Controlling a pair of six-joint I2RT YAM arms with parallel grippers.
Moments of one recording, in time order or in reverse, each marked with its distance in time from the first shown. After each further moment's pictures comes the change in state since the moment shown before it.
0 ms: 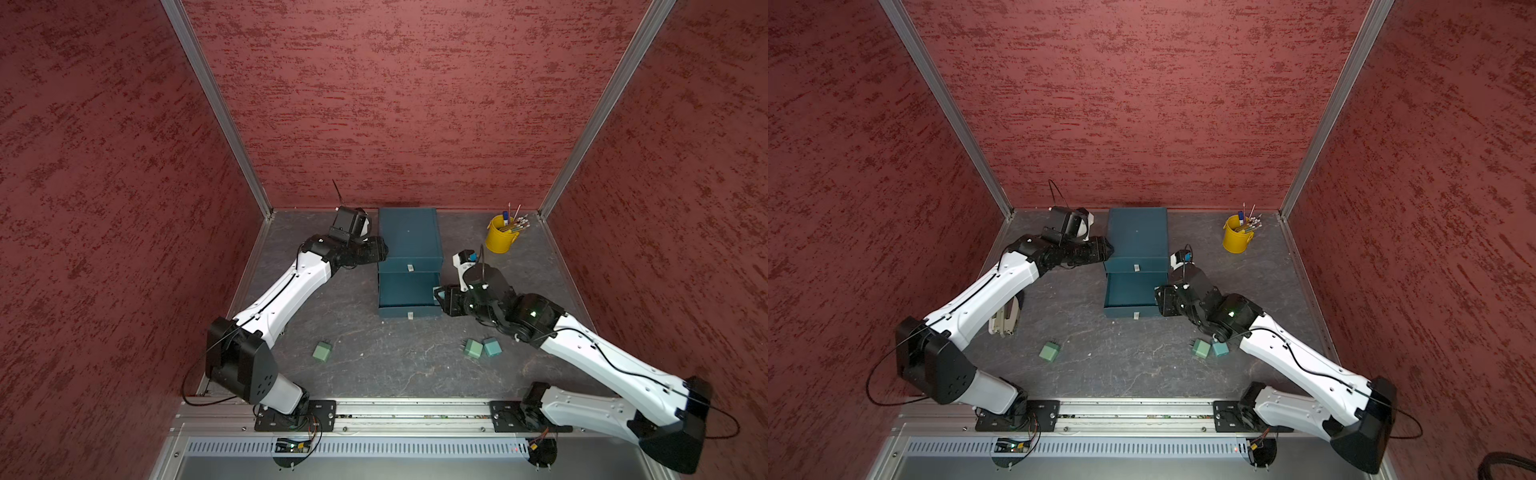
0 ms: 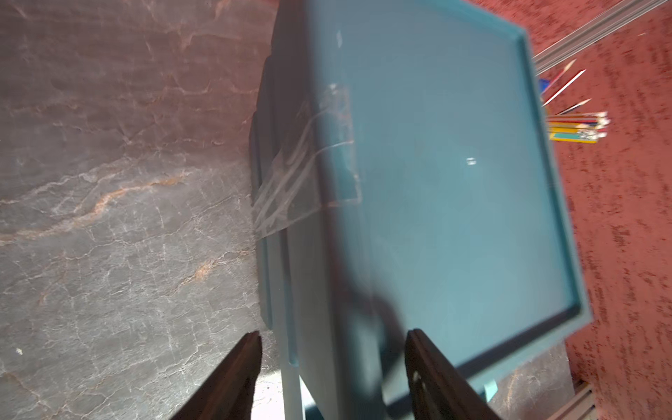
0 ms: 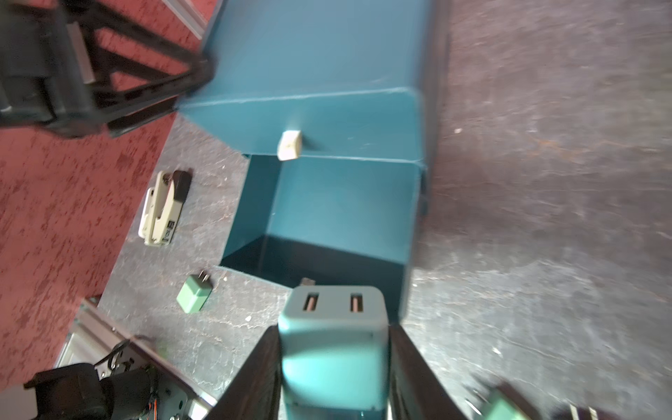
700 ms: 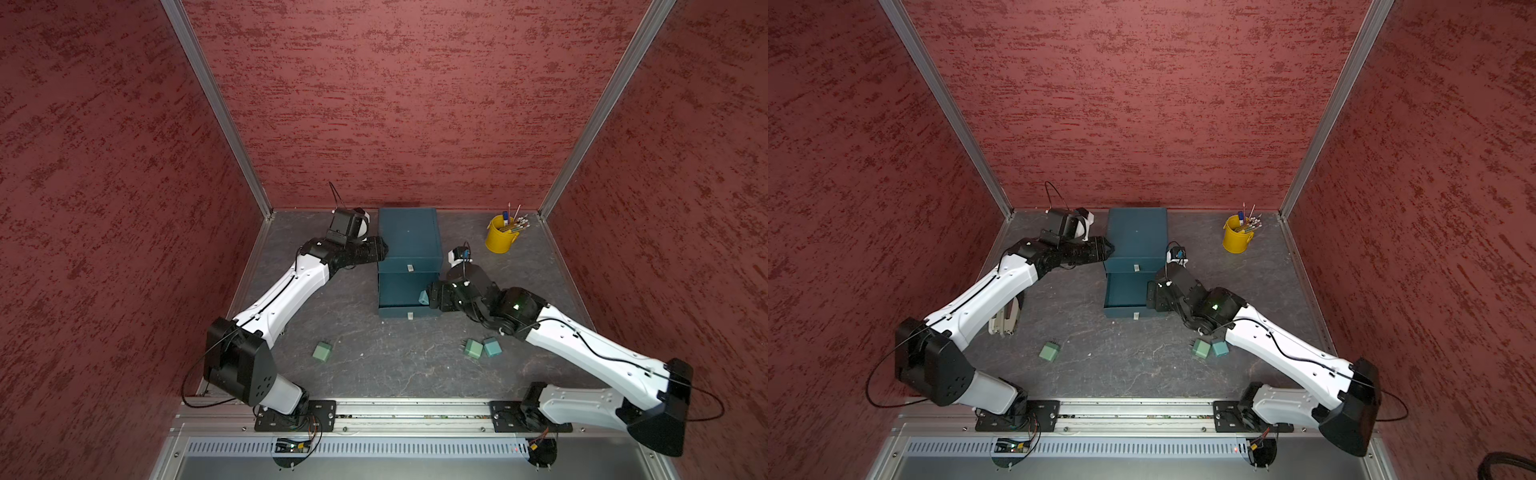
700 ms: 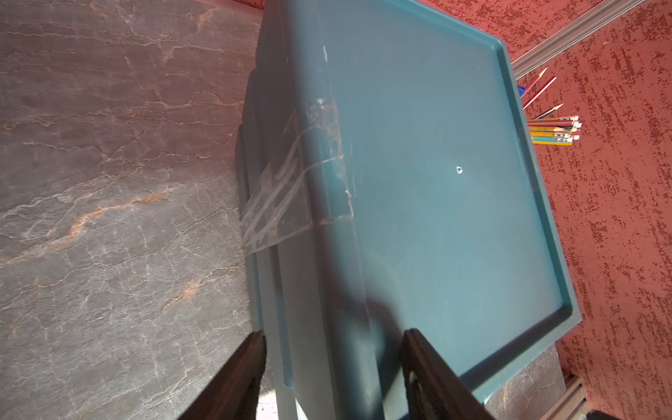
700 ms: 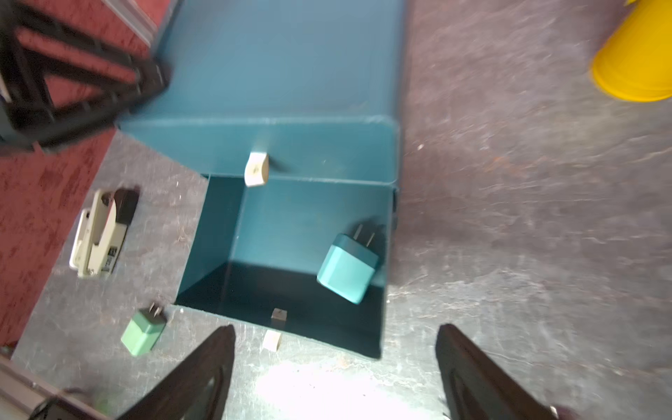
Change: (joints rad) left arm 0.025 -0.021 -0.059 0.087 0.039 0.024; right arm 0.036 0.071 0.084 -0.089 0.209 0.030
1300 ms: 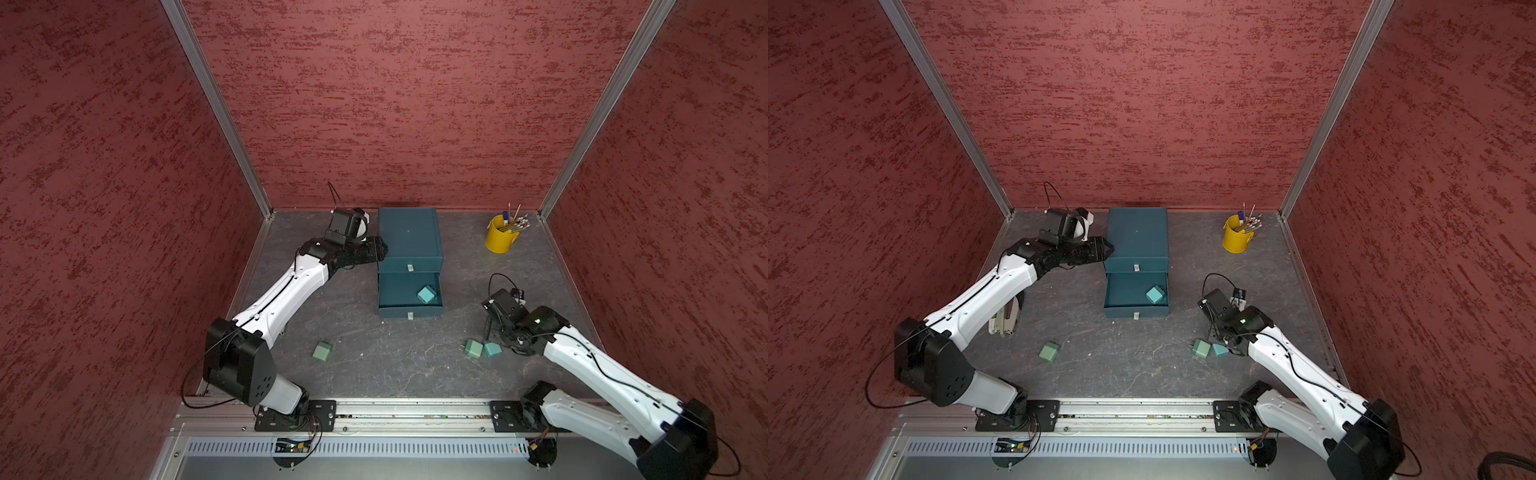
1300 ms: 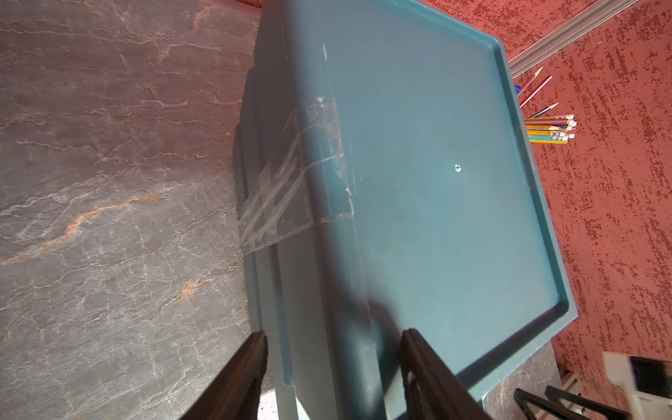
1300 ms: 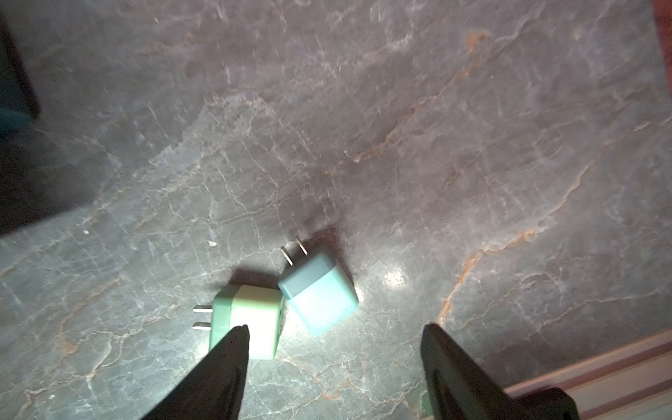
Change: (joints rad) left arm 0.006 -0.002 -0.005 0.004 0.018 0.003; right arm -0.311 -0.192 -0.407 -0.335 -0.050 0.182
